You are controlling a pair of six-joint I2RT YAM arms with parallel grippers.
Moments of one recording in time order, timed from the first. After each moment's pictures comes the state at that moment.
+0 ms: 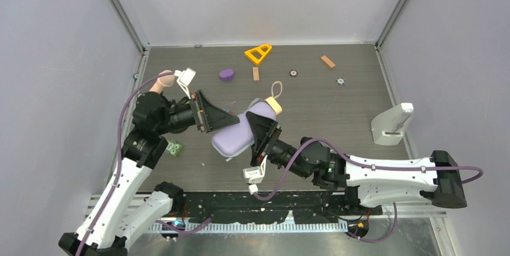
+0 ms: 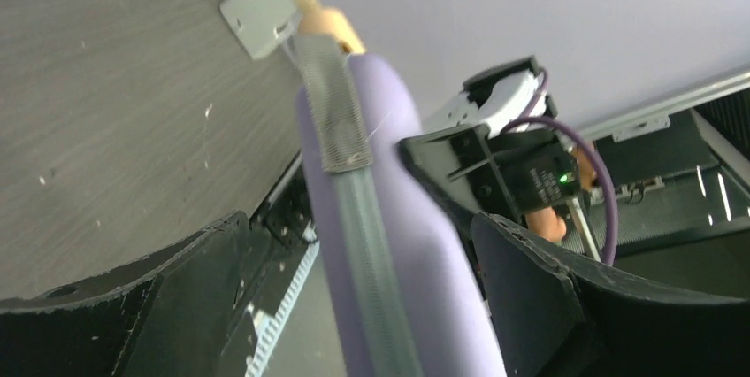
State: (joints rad) left arm -0.39 0.76 0.91 -0.12 0.82 -0.97; right arm 1.38 1.05 0.74 0.46 0.32 -1.52
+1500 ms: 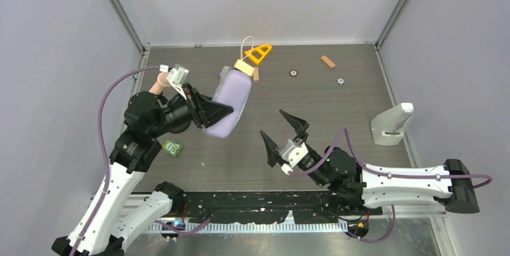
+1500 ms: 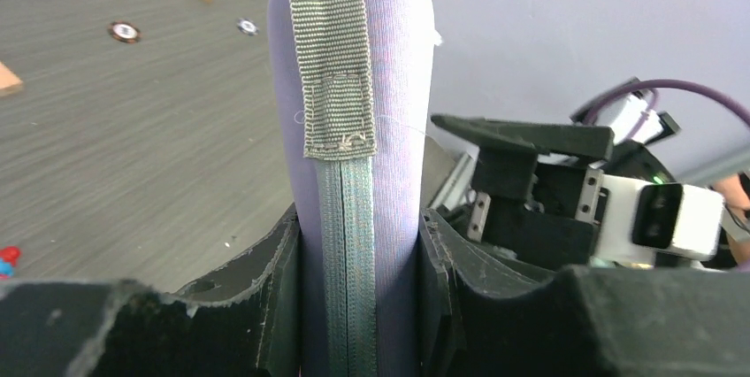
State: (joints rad) left arm -0.44 0.75 1.04 -0.32 0.59 -0.56; right arm 1.40 0.81 0.48 0.68 0.55 -0.88
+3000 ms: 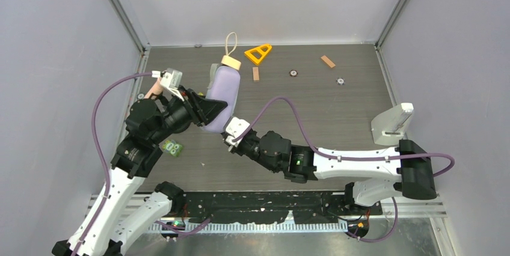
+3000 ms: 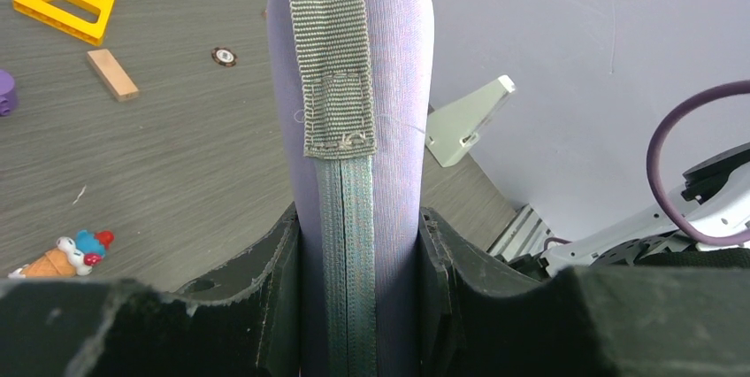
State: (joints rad) left arm -0.46 0.70 0.96 -0.27 0.35 -0.54; right arm 1.37 1.35 0.96 0.40 0.43 -0.24
